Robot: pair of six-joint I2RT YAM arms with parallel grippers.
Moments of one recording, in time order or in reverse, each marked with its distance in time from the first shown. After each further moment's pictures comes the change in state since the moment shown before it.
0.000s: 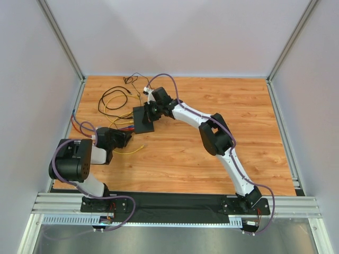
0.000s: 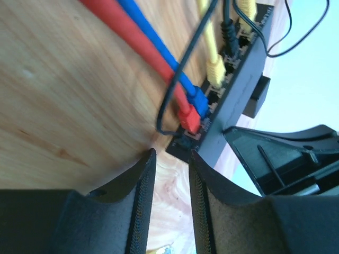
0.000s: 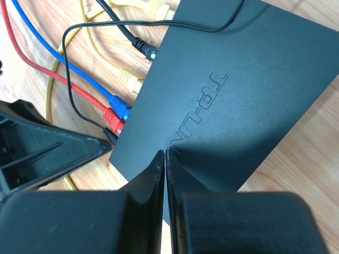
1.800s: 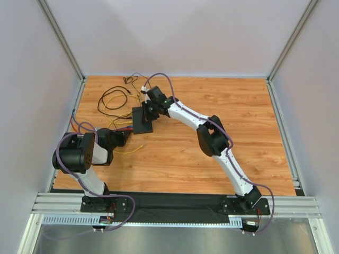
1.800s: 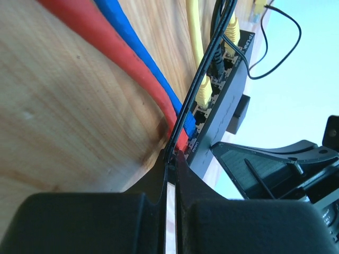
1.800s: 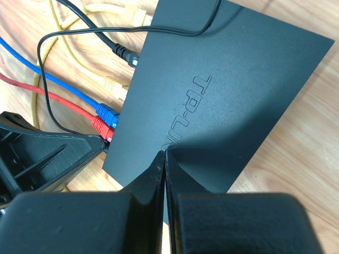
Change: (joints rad) left arm 0.003 0.144 -0.016 0.242 -0.038 -0.088; right arm 0.024 0.062 0.174 -0.185 0.132 0.039
